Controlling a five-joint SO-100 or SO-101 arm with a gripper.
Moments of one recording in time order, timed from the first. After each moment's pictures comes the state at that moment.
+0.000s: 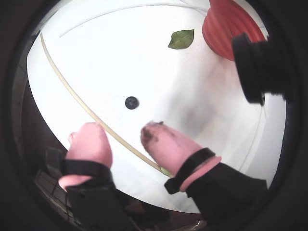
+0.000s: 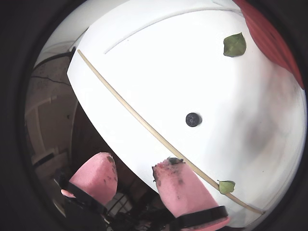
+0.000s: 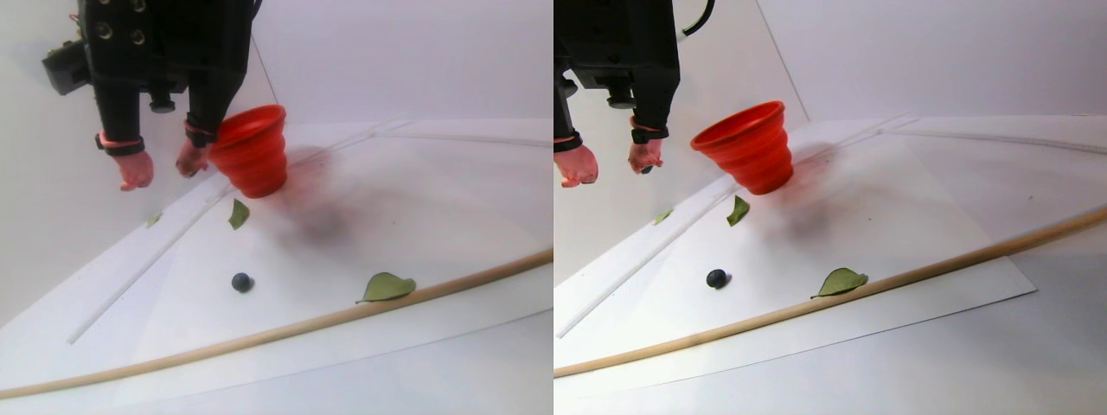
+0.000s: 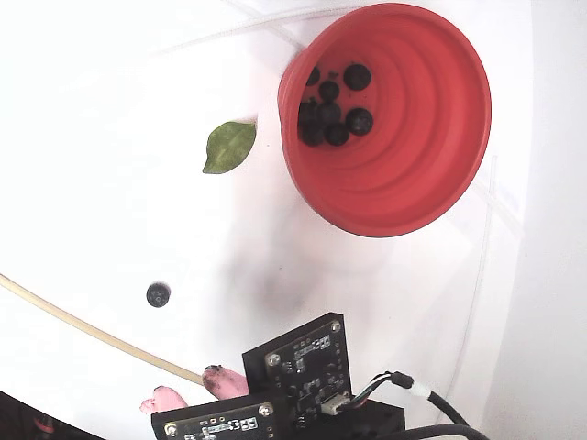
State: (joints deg) arm -13.4 134.4 168.3 1.7 -120.3
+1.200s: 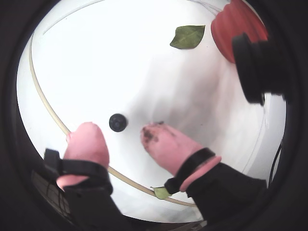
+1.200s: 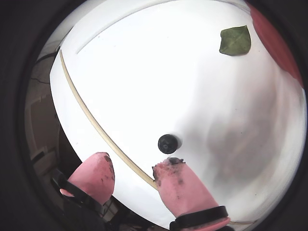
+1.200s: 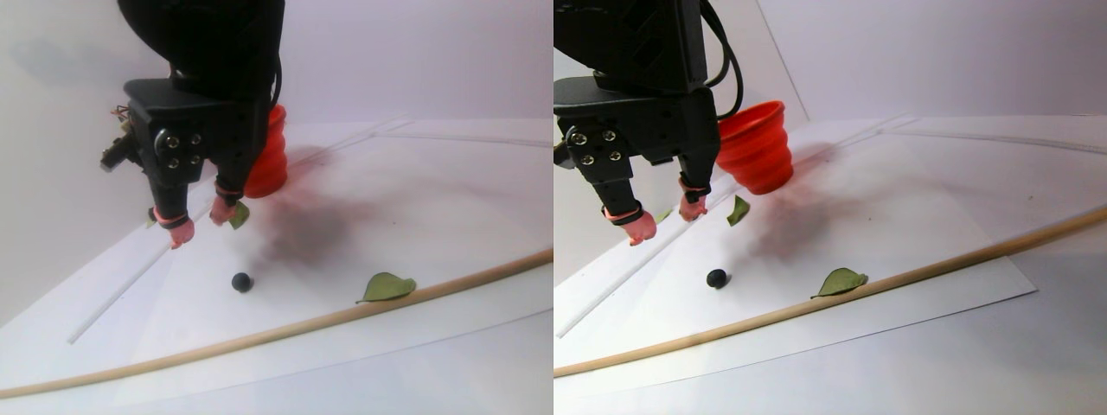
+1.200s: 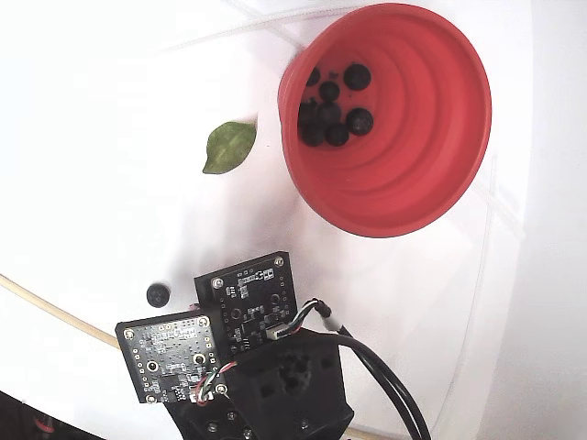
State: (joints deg) arm -9.1 92.9 160.9 -31.3 -128.4
